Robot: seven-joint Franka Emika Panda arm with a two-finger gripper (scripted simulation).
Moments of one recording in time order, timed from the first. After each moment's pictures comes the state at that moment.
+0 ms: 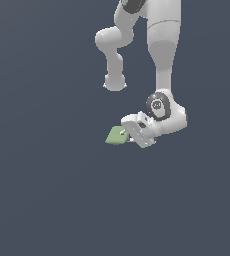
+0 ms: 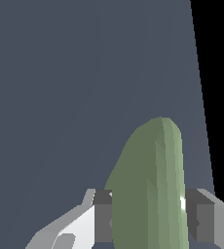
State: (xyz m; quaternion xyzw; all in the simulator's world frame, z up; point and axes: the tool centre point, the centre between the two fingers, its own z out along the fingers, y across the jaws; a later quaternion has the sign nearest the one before) arm -0.071 0.052 0.068 0.89 -0.11 0.00 0.44
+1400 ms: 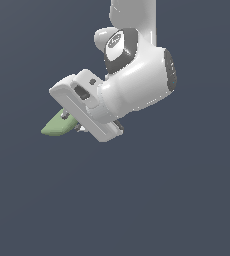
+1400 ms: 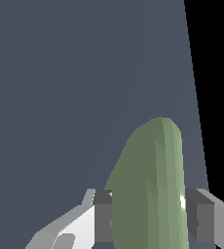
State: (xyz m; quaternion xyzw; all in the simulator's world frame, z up) arm 0.051 -0.127 0.317 0.89 -0.11 0.00 0.45
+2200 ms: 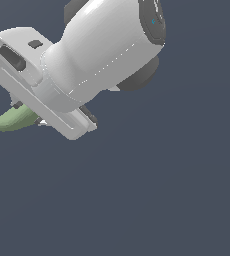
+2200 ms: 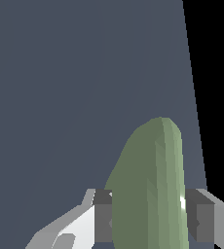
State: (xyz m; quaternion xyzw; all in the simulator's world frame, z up) arm 0.100 -0.187 0.403 0.89 -0.11 0.00 0.45
